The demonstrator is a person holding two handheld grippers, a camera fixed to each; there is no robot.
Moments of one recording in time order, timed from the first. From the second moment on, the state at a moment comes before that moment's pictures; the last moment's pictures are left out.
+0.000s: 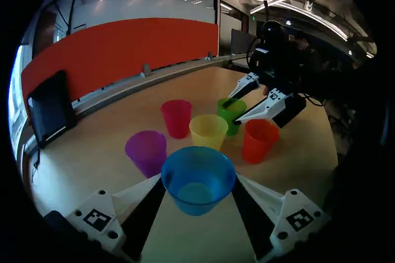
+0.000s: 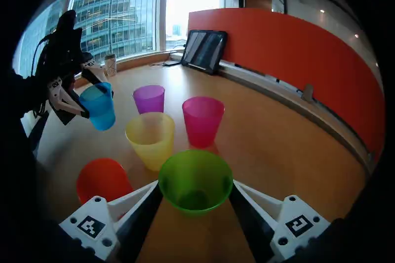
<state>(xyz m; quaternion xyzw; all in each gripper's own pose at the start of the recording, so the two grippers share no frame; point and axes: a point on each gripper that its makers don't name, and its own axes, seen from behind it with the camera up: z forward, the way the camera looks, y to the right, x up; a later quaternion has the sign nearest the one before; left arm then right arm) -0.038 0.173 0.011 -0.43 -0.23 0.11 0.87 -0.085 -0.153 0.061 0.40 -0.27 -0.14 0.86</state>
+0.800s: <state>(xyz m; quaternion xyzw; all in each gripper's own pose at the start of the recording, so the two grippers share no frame) 0.041 0.166 0.035 -0.39 -0.14 0.06 0.91 0.025 -0.155 0.054 0.38 -0.17 -0.12 0.90</state>
